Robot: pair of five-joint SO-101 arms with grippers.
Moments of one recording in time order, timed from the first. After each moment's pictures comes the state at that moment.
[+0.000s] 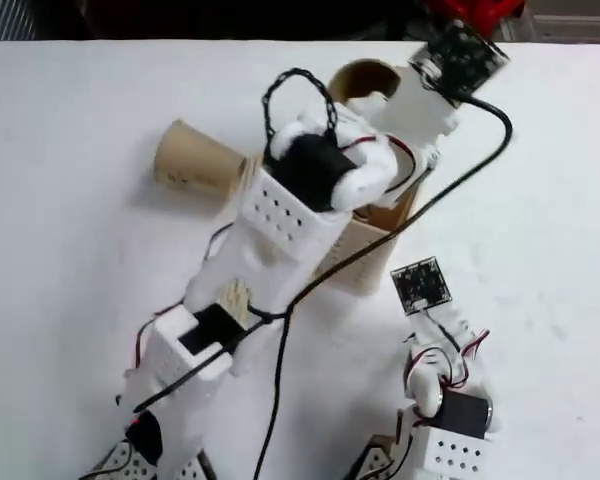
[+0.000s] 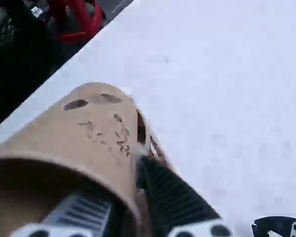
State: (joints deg) left arm 38.0 30.9 -70.1 89.3 -8.5; right arm 9.7 -102.5 96.4 68.3 34.9
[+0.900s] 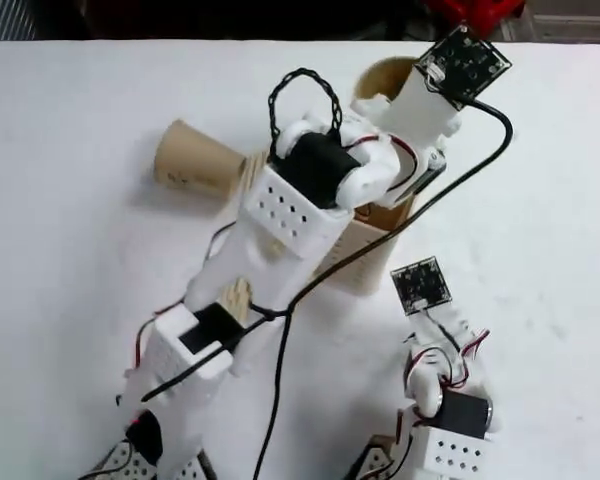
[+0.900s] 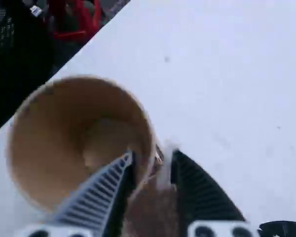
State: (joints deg) left arm 37.9 31.0 -68.6 87.6 -9.5; right arm 9.7 -102.5 96.4 68.3 34.9
